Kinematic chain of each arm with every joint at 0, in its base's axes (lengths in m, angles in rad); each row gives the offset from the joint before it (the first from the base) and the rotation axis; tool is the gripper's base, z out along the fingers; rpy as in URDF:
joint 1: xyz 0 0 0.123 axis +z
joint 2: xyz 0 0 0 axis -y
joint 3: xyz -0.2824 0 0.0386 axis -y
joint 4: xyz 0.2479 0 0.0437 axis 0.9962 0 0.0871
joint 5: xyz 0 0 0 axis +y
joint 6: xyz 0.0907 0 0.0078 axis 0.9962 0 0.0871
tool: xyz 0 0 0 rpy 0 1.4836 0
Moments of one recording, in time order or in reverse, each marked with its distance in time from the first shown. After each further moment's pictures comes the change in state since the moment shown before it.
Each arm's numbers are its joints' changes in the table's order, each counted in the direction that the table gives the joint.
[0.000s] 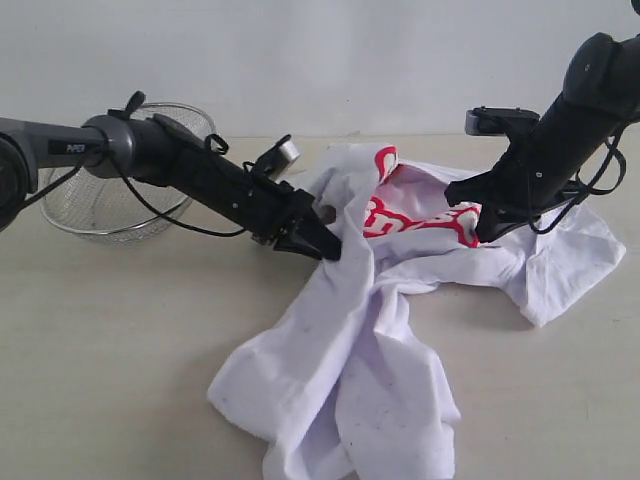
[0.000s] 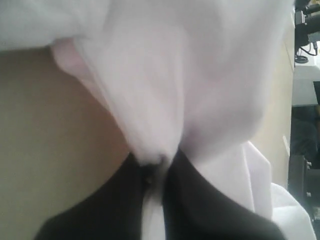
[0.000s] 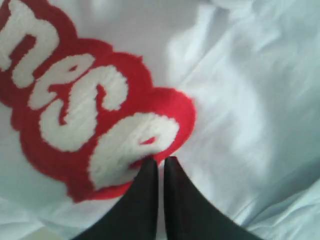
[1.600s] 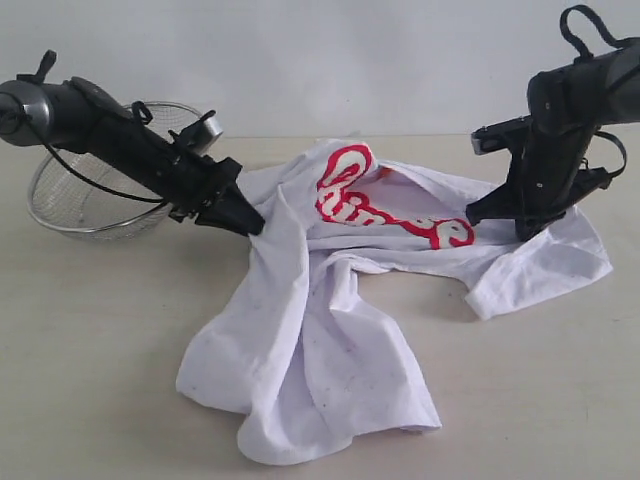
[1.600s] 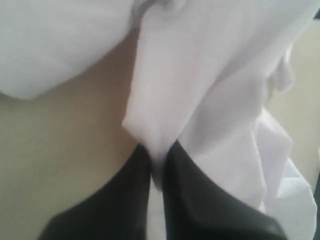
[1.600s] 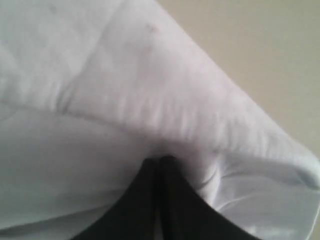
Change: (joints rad) left arm 0.175 0.072 -0.002 0.192 0.014 -0.169; right arm 0.020 -0.146 0.099 -0.568 -0.019 0.388
